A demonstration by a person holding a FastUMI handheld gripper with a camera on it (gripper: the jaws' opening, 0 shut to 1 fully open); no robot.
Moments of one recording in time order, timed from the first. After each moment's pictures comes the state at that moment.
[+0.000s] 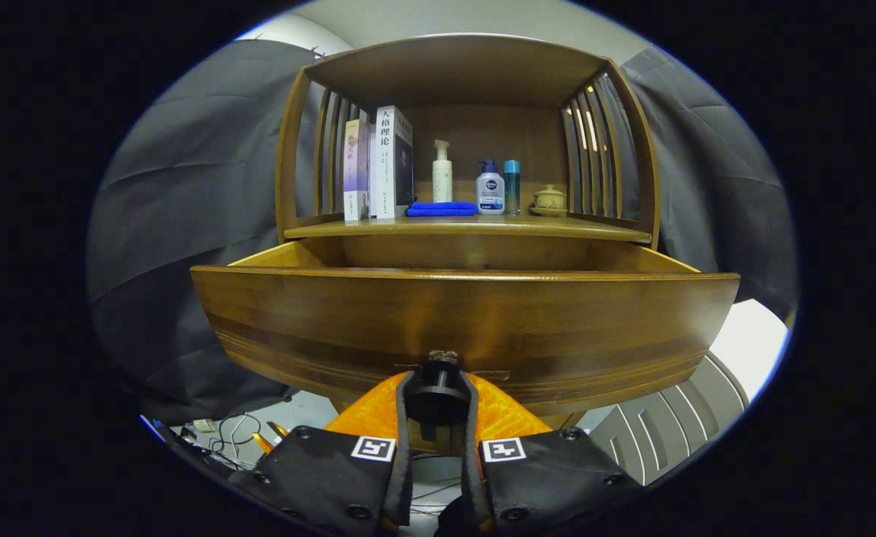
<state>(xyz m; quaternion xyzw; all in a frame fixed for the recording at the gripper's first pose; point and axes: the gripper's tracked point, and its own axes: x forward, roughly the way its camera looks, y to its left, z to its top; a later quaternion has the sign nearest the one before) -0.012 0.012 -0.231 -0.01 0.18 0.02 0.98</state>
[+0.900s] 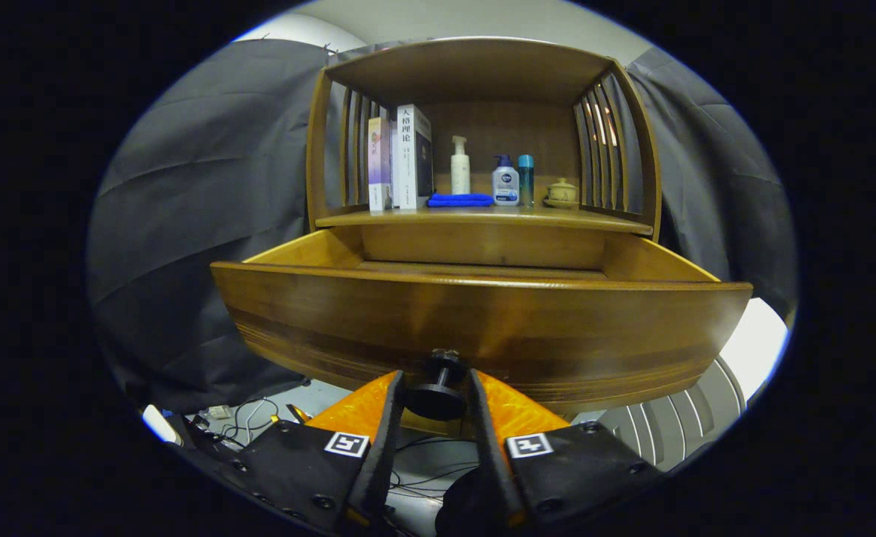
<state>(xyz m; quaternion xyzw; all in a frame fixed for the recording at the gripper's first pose) -0.056 0.014 -0.214 -0.01 0.20 0.06 0.98</state>
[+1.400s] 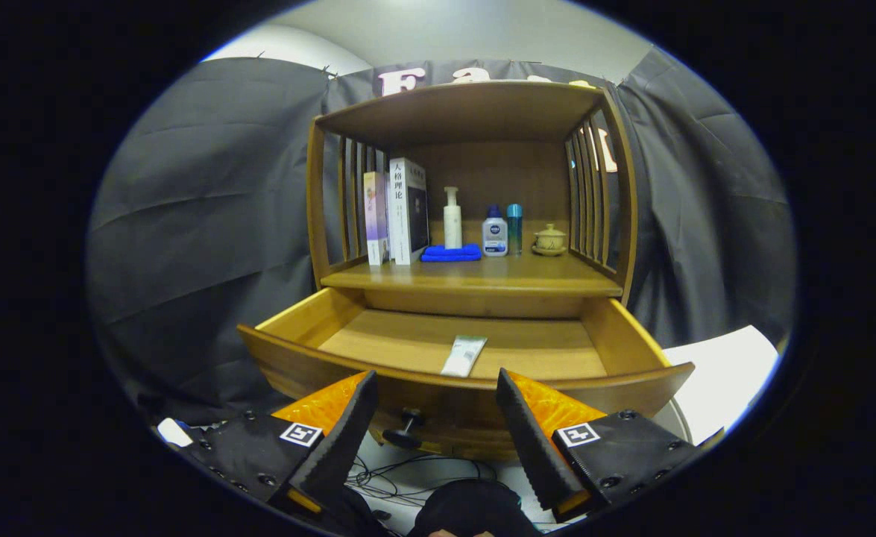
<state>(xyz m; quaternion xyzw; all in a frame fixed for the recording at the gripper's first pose) -0.056 -0.028 -0.109 0.00 0.16 0.08 0.98</state>
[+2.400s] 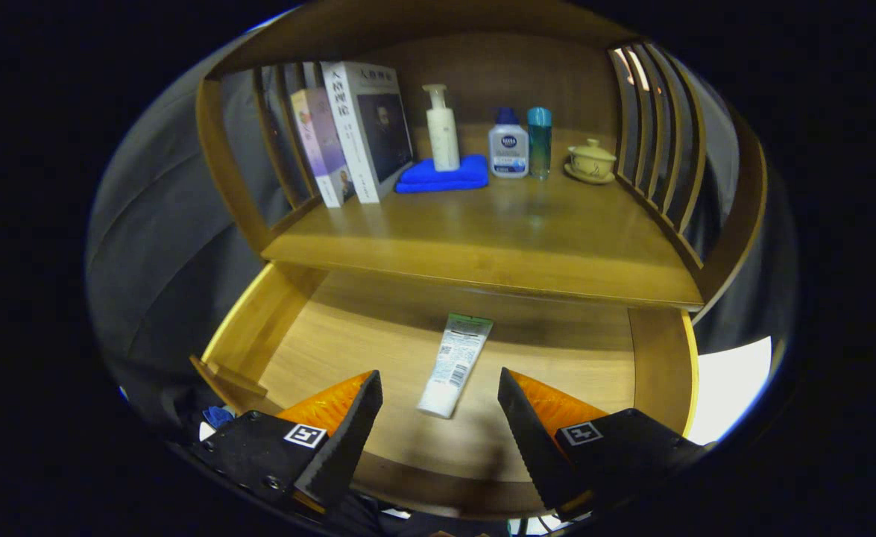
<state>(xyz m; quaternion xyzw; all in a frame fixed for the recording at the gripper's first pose) 0.091 -0.035 -0.164 -0.01 0.43 0.10 0.90</state>
